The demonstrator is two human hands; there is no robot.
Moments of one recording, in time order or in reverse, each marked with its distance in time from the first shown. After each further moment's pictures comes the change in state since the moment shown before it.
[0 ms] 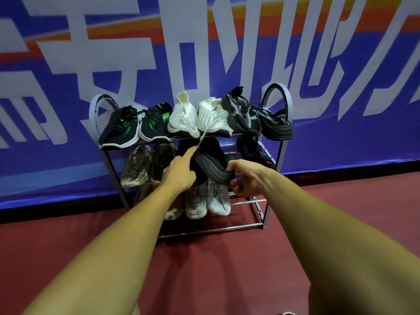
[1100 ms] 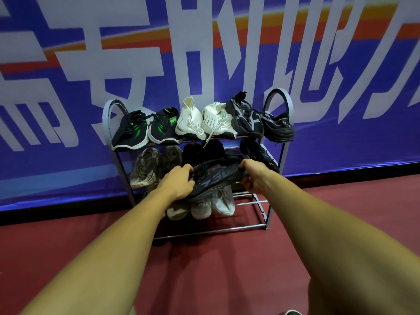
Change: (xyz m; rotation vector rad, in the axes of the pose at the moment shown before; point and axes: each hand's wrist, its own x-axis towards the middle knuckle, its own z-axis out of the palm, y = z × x) left_hand -0.025 -0.021 -0.017 0.198 -0.161 0.004; right_hand -0.021 0.001 0.011 0.167 0.279 -0.168
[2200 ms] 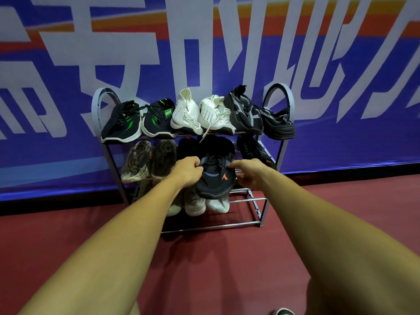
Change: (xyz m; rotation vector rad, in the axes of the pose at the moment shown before) left_hand 0.033 0.029 0.012 -0.273 0.046 -0.059; right_hand 0.029 0.005 -0.003 -0.129 -0.074 -0.053
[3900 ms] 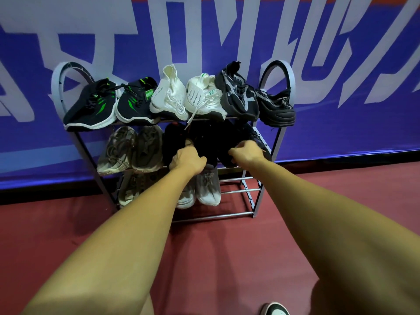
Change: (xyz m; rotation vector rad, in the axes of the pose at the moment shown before) left_hand 0.038 0.031 0.049 0.042 0.063 -0.210; right_hand 0.048 0.001 -0.018 -0.581 0.248 -0.226
